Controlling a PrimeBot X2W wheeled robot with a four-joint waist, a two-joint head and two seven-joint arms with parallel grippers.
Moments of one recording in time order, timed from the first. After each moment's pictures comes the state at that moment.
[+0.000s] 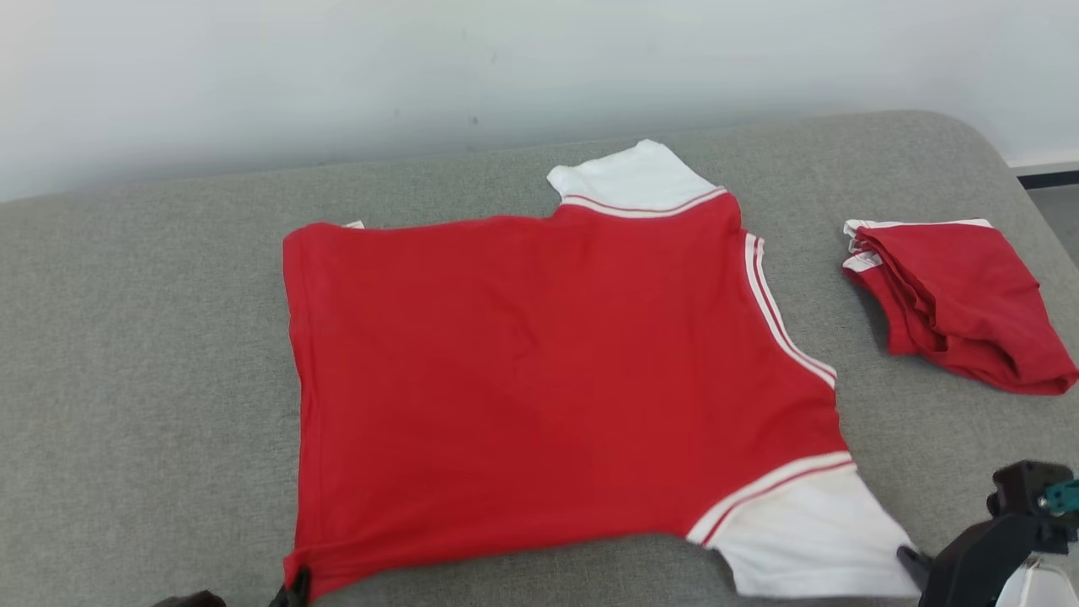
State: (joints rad) left arm 0.02 0.29 -0.28 0.20 -0.68 0.10 -0.10; right arm 0.03 -0.08 -0.23 -0.14 0.30 0.13 0.92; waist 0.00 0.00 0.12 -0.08
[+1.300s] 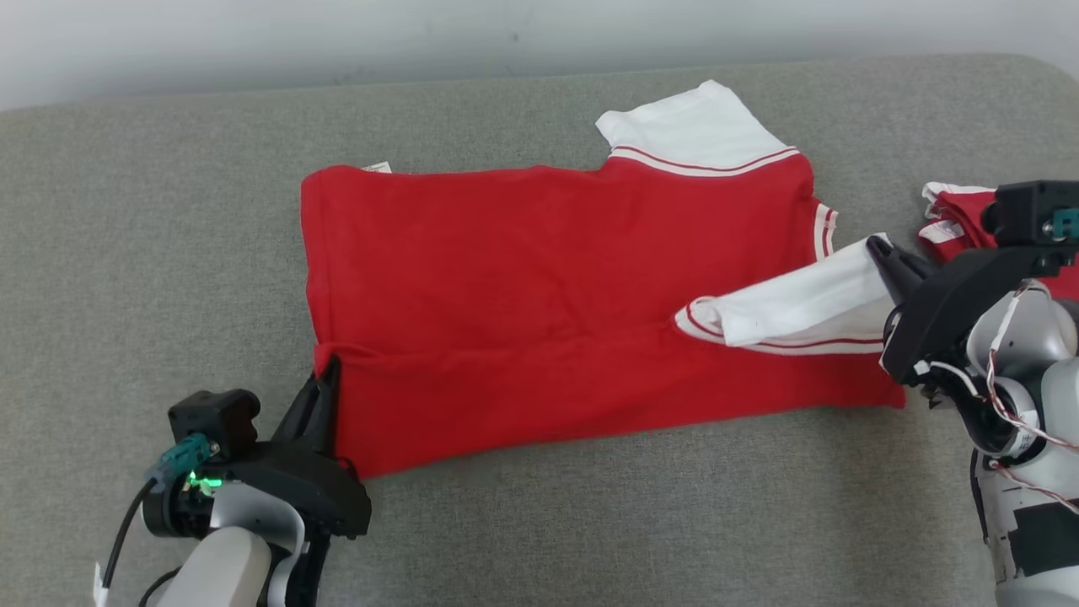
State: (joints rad) left arm -0.39 0.24 -0.36 0.39 -0.60 0.07 -0.14; right arm -0.53 -0.23 -0.04 0.20 0.38 0.13 0.62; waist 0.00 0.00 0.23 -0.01
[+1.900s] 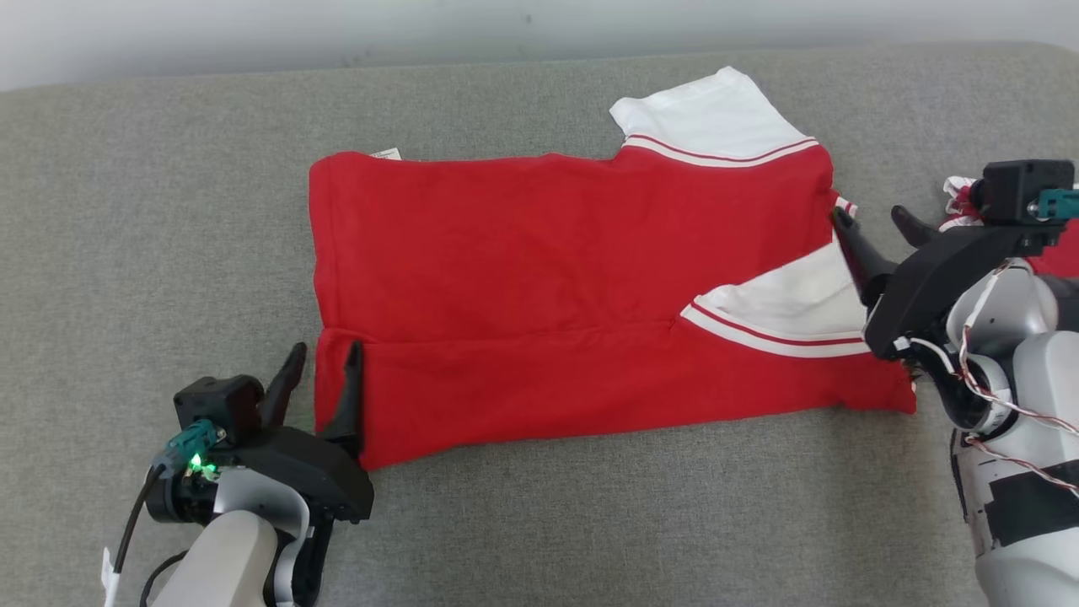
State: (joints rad) left arm -0.45 0.22 -0.37 0.46 -0.59 0.07 -0.18; right arm -0.61 -0.21 -0.01 0.31 0.36 0.13 0.51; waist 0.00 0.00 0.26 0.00
